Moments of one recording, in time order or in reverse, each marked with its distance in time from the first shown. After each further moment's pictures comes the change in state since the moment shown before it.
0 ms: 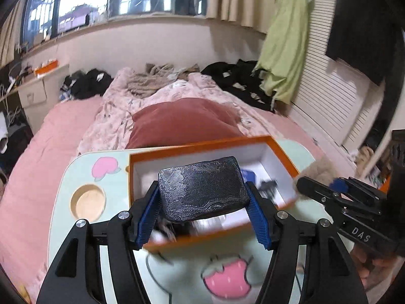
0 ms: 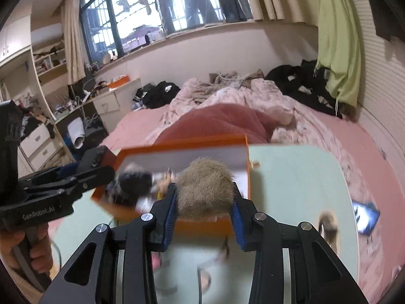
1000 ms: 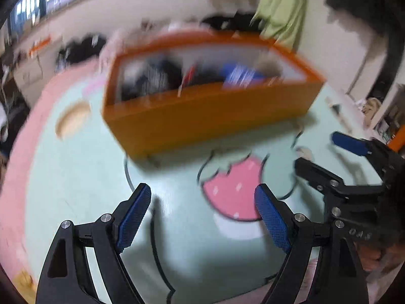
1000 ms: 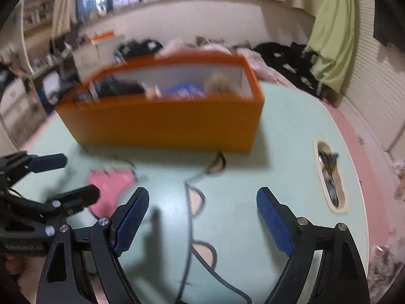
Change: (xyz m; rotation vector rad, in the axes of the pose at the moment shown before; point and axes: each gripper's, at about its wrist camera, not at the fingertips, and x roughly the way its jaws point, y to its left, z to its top) left arm 0.028 -0.001 -0.119 0.042 0.272 0.050; right arm 0.015 0.026 -0.104 -0.118 0.216 -0.205
